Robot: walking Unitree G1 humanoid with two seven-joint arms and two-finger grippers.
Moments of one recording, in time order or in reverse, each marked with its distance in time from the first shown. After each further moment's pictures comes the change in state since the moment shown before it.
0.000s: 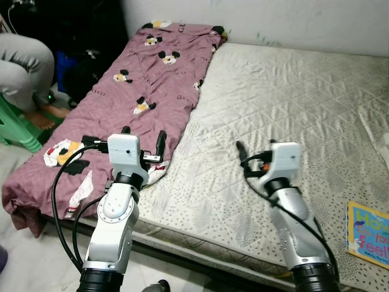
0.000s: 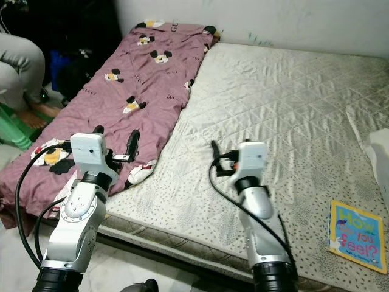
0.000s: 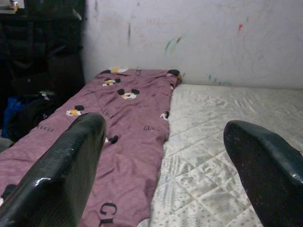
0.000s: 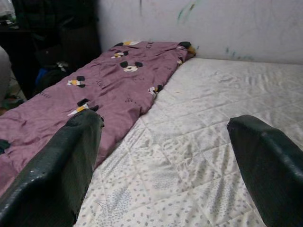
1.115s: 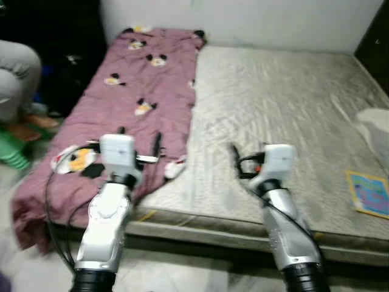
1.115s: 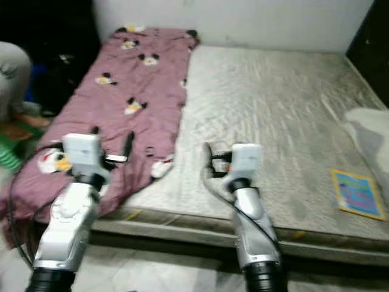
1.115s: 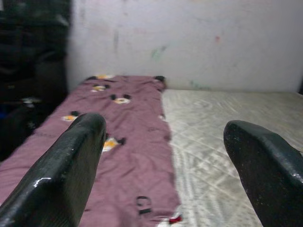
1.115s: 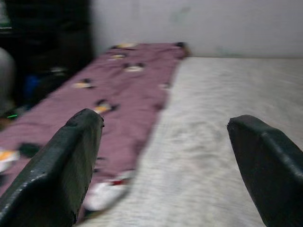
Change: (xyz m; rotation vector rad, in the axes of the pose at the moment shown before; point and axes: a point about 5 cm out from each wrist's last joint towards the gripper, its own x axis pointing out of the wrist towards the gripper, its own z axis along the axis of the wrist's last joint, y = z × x) left arm 0.000 0.008 0.001 -0.013 -0.010 -0.029; right arm 0.004 0.014 -0.005 0.043 0.015 0.027
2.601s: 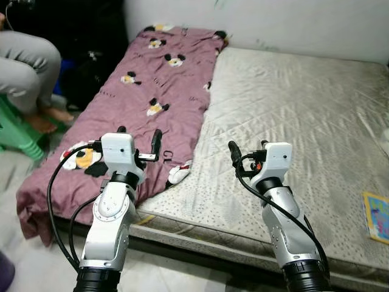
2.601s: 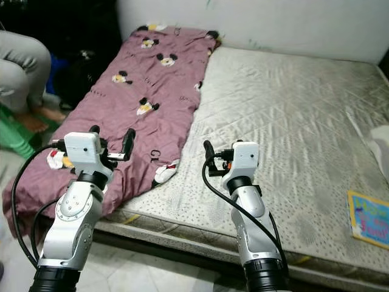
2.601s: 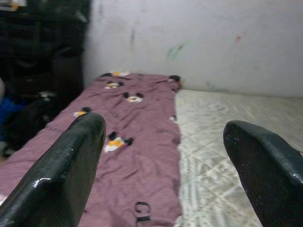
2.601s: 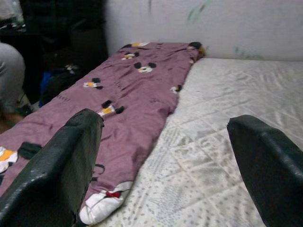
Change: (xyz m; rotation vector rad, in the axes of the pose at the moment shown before) left arm 0.002 -0.003 -0.001 -0.010 0.012 0.027; right arm 0.001 -0.006 0.000 -0.005 0.004 -0.016
